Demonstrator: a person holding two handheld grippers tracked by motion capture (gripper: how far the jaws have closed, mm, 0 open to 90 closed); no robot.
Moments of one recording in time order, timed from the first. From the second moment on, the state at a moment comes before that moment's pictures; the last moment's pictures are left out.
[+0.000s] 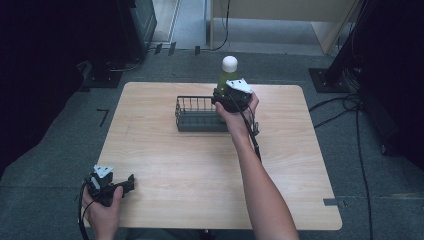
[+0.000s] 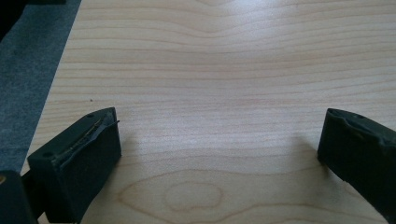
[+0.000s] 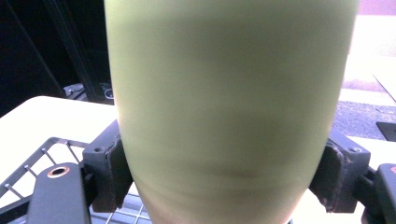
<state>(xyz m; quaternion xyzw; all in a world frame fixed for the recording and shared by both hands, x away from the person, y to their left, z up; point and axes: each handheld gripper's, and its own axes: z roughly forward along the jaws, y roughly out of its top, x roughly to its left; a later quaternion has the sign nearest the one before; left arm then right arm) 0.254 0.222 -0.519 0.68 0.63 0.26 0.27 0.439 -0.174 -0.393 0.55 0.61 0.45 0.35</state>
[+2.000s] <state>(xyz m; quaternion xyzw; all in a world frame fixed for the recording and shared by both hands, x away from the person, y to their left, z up) 0.254 0.222 -0.519 0.68 0.63 0.26 0.27 0.380 -0.237 -0.408 0.52 0.65 0.46 0.31</state>
